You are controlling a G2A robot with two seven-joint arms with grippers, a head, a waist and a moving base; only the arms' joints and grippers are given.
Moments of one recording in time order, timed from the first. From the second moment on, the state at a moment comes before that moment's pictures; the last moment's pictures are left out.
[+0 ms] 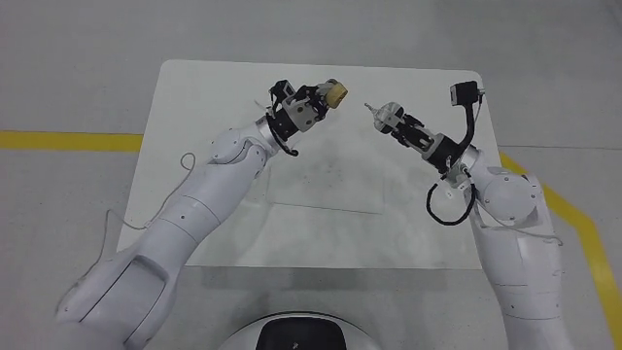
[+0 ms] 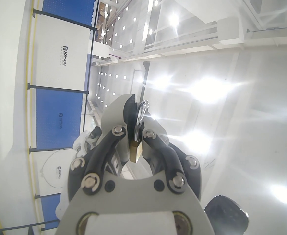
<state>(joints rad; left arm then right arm) 0.64 -1.50 -0.82 -0.81 -1.08 -0.27 -0.79 -1.24 -1.09 1.51 -1.76 0.03 -0.27 0.76</state>
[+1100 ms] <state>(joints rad) 0.75 -1.51 -0.87 -0.97 -1.00 -0.21 -0.62 -1.34 -1.09 1.52 -1.94 0.04 0.00 0.67</state>
